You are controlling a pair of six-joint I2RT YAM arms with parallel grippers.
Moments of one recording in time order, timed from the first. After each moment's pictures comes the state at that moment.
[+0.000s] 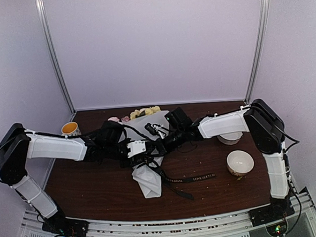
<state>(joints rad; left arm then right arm) -0.75 1.61 0.86 0.01 0.21 0.77 0.78 2.12 1.47 -0.09 -0.71 0.32</state>
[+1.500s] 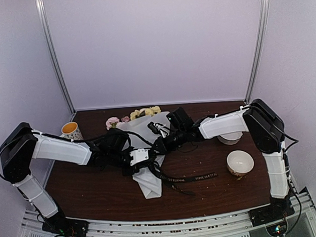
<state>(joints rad) -0.80 1.65 0.83 0.01 0.24 0.71 0.77 2.13 1.45 -0.05 -0.66 0.40</state>
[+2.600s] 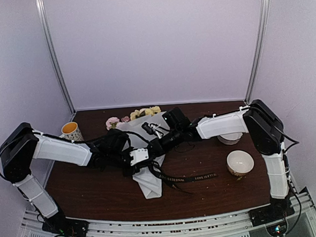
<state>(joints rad) -0.80 1.66 0.81 0.05 0.23 0.68 0.80 2.13 1.49 -0.06 -0.70 0.33</state>
